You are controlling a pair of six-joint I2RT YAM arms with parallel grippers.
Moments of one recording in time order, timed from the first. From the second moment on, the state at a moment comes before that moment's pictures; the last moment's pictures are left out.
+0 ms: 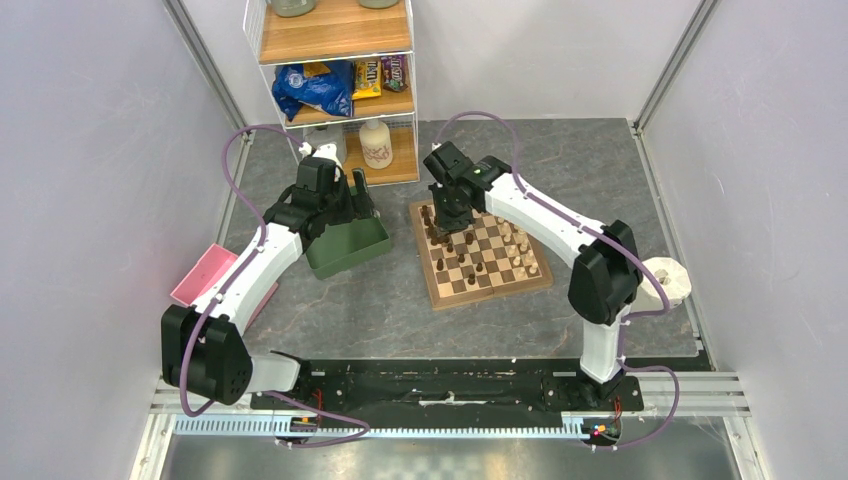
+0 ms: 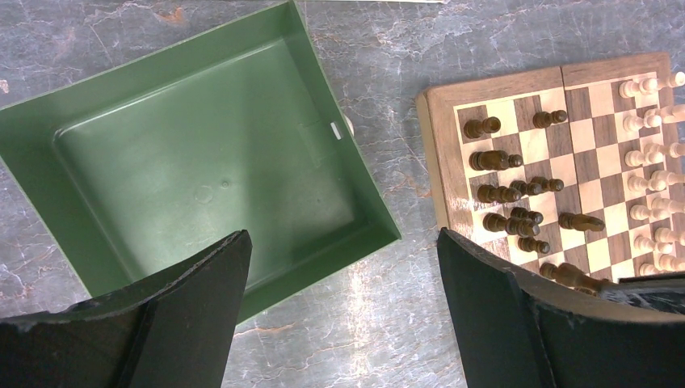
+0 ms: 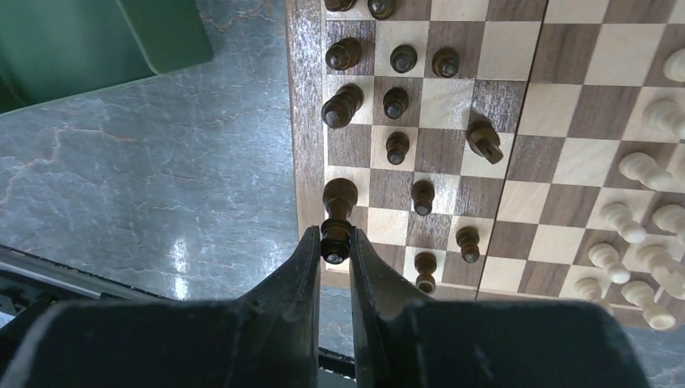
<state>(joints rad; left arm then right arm) -0.30 1.33 1.06 -0.41 -0.07 -0.39 0.71 1.89 1.74 -0.93 0.06 0.52</state>
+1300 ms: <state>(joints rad) -0.30 1.33 1.06 -0.41 -0.07 -0.39 0.72 2.06 1.76 -0.88 0.02 0.52</state>
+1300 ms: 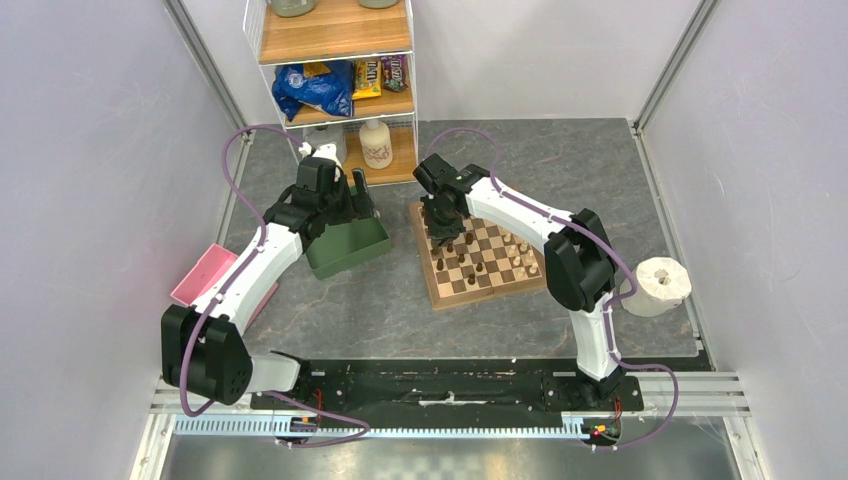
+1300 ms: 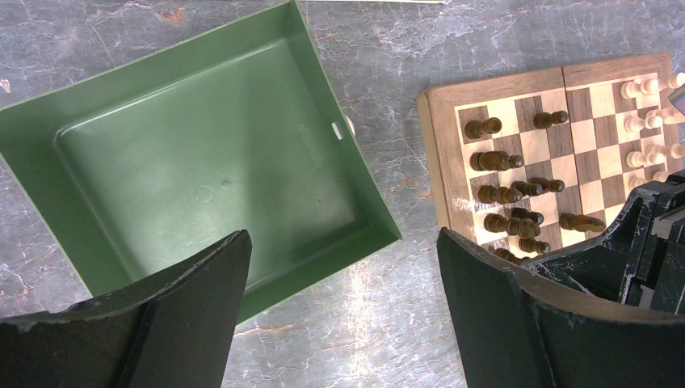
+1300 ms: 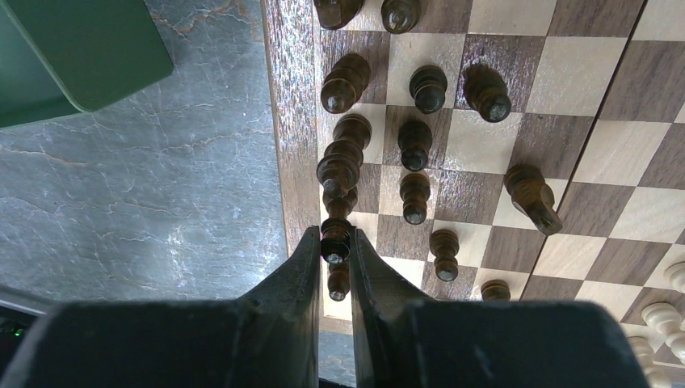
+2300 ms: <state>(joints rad) -0.30 1.33 1.06 -0.41 -0.07 -0.39 0.72 2.09 1.77 -0.89 0.02 0.52</state>
